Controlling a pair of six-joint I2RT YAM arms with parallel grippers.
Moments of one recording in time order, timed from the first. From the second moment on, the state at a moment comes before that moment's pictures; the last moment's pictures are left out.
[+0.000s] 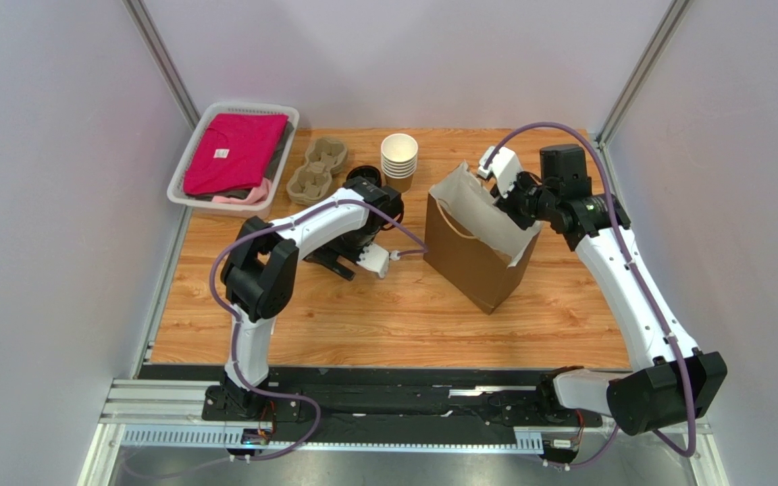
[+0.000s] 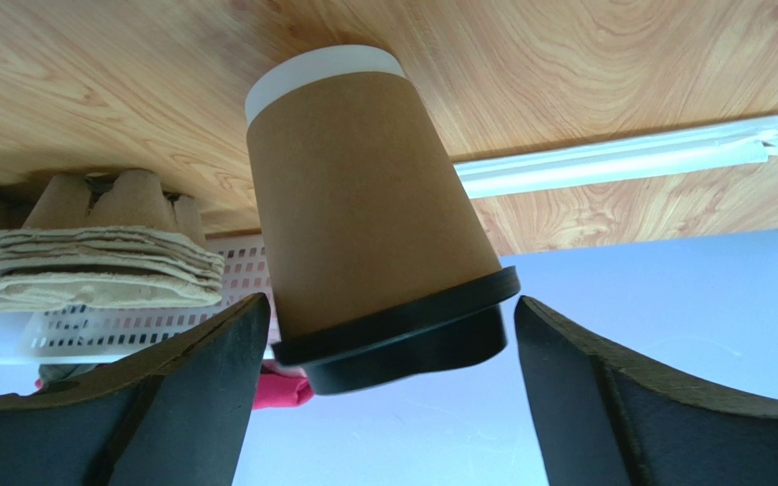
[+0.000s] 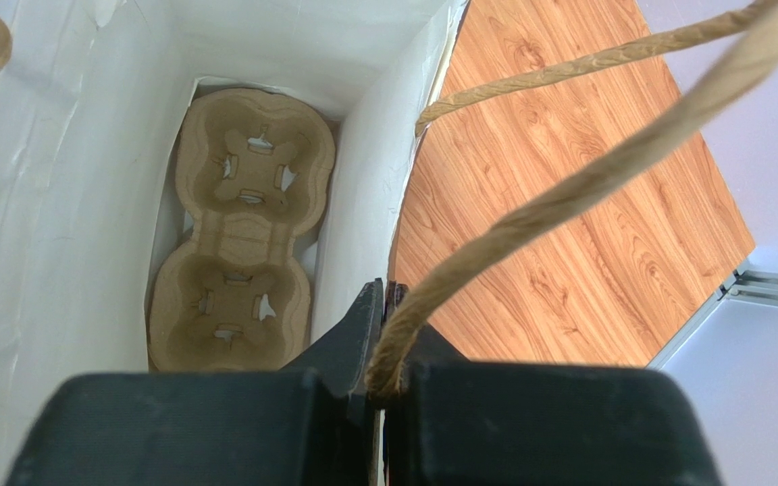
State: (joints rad) left arm -0.69 2.02 1.63 -1.34 -0.45 1.23; right arm 0.23 1.26 1.32 -0.77 -0.30 -0.69
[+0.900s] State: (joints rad) left arm -0.68 2.02 1.84 -1.34 -0.41 1.20; right arm 0.23 1.26 1.32 -0.78 -0.30 -0.69
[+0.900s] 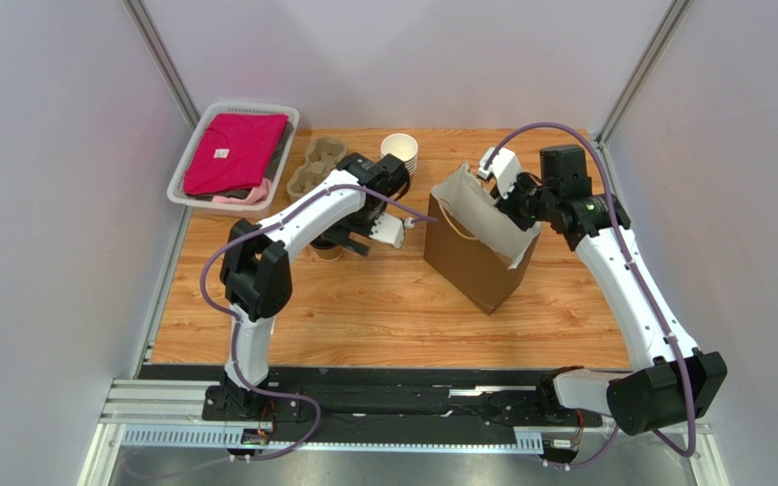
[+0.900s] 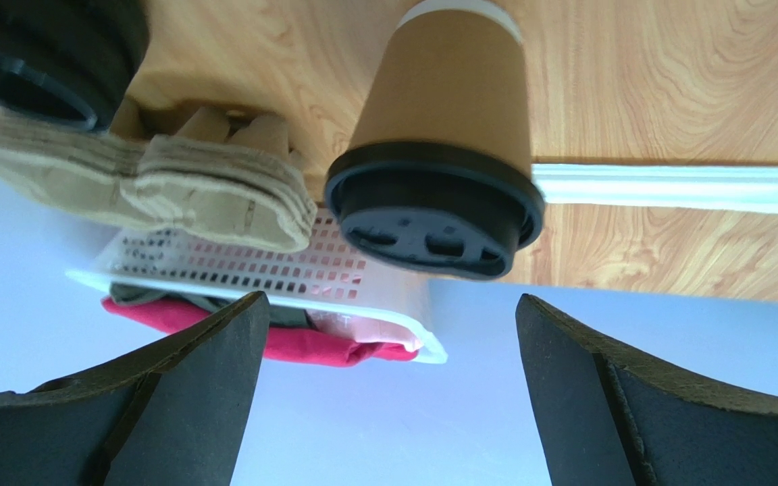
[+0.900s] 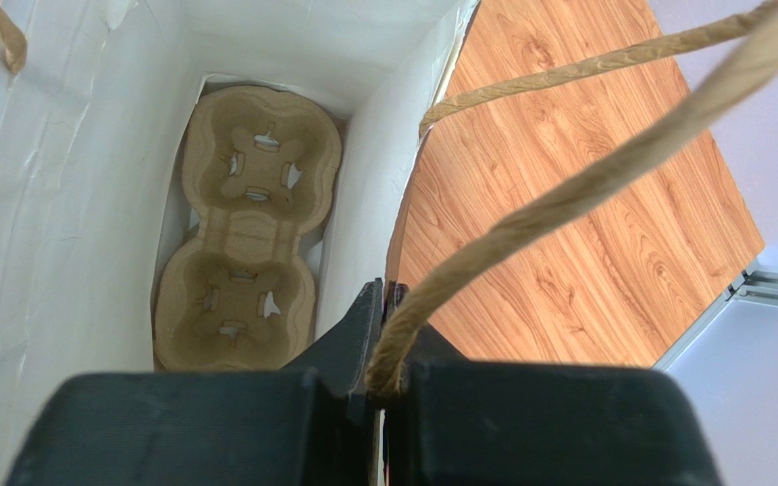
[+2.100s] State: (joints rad) left arm -0.19 1.65 1.52 -0.82 0.26 0.13; right arm 0.28 1.27 1.36 -0.77 -0.48 -0.54
